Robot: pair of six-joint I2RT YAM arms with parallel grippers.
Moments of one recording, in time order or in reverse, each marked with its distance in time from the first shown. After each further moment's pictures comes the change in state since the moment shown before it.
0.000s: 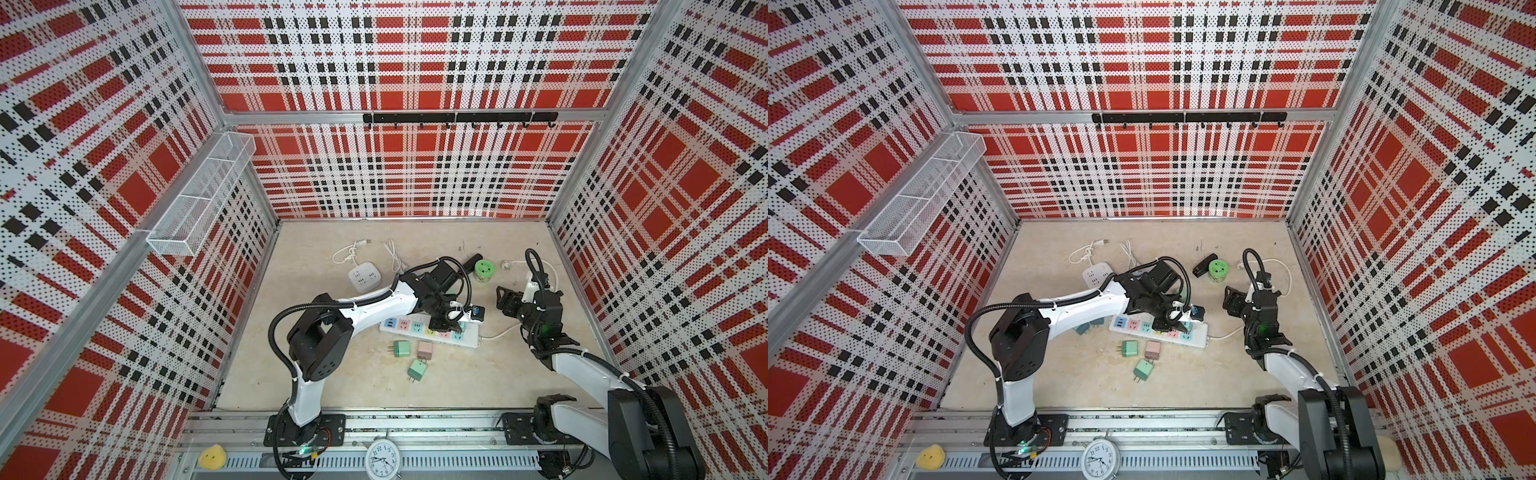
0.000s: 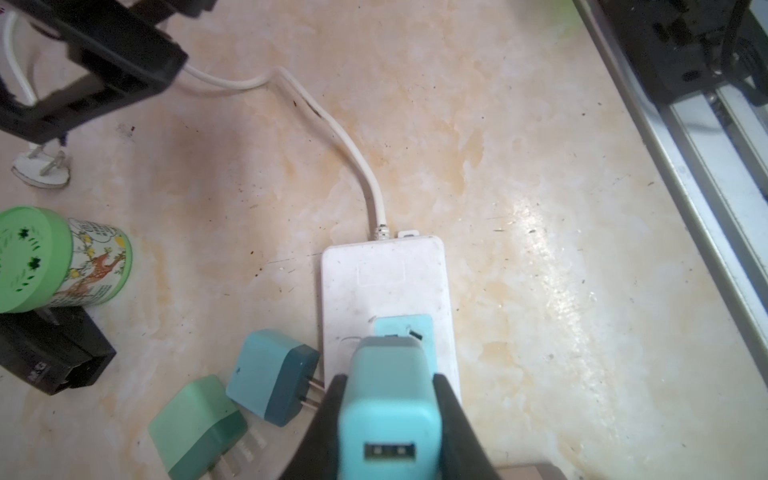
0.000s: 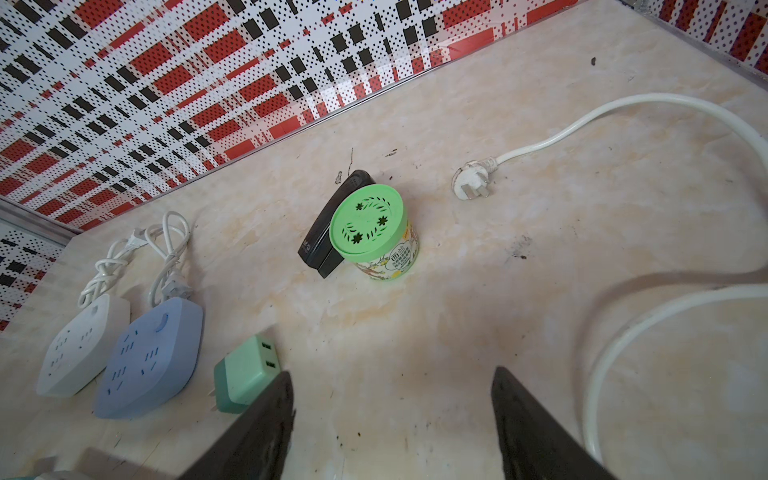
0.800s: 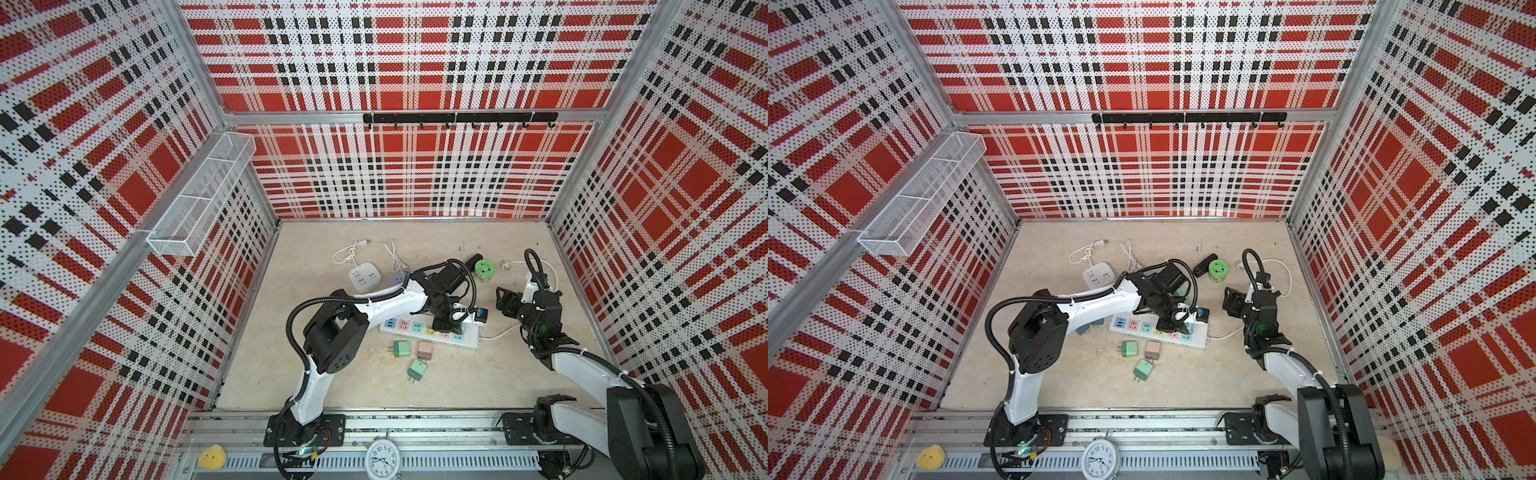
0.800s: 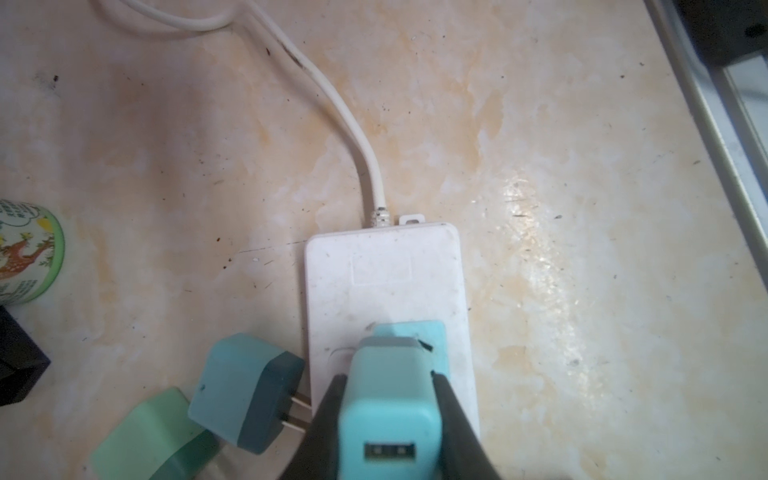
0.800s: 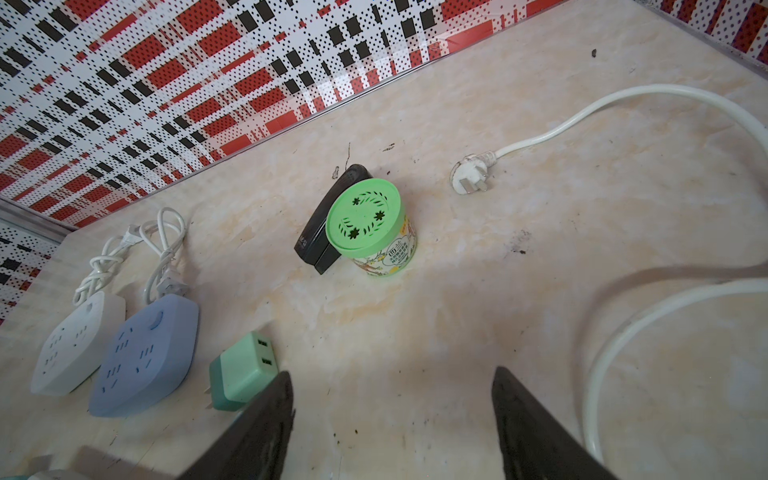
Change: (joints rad) left arm -0.008 0.103 0.093 -0.070 -0.040 -0.005; right arm 0.000 0.011 0.000 0.000 0.000 0.000
